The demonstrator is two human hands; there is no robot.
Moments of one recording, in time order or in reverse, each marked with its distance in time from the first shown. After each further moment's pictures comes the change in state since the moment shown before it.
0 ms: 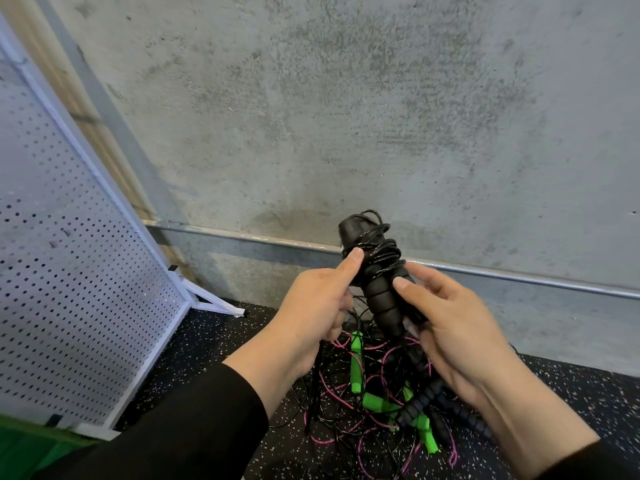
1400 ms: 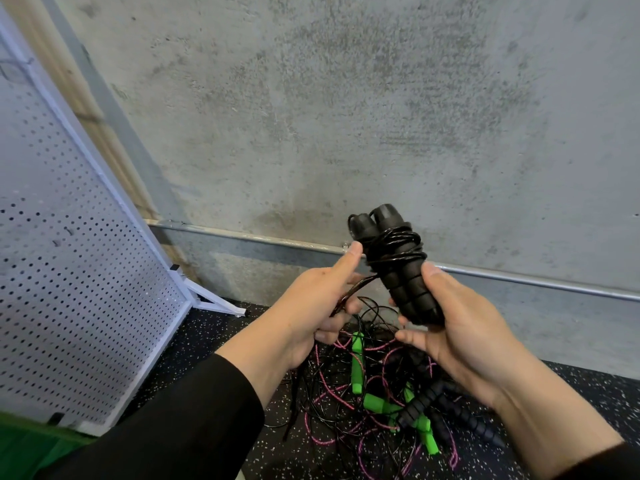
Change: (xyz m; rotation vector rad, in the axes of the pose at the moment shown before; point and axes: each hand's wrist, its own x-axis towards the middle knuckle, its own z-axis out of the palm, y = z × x) left_hand 0.004 0.007 -0.011 0.071 -0.080 -0.166; right_hand -0.003 -0.009 -0.004 -0.076 -0.047 0.077
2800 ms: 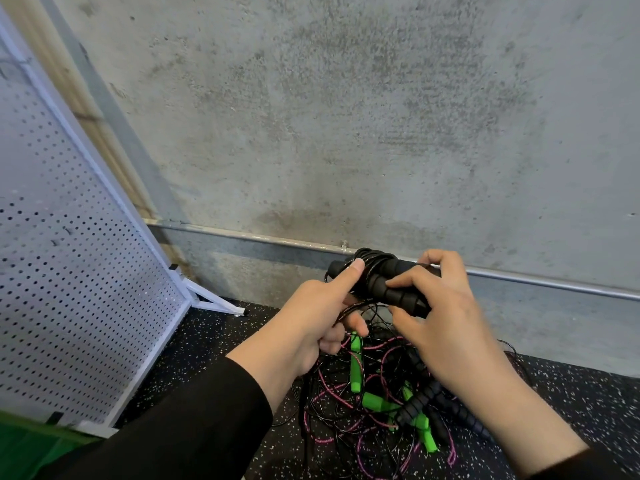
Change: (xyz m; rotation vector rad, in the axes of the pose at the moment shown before) left_hand 0.002 -0.008 0.011 -0.038 0.071 -0.095; right_hand 0.005 0.016 -0.010 -1.102 0.138 -0.666
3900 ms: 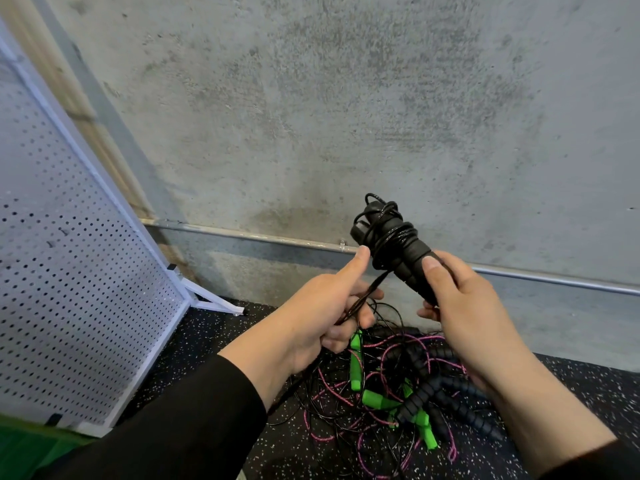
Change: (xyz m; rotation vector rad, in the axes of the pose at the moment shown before) left_hand -0.005 0.006 0.000 0.053 -0.199 0.045; right_hand 0.012 -0.006 -0.013 0.508 0.070 0.464
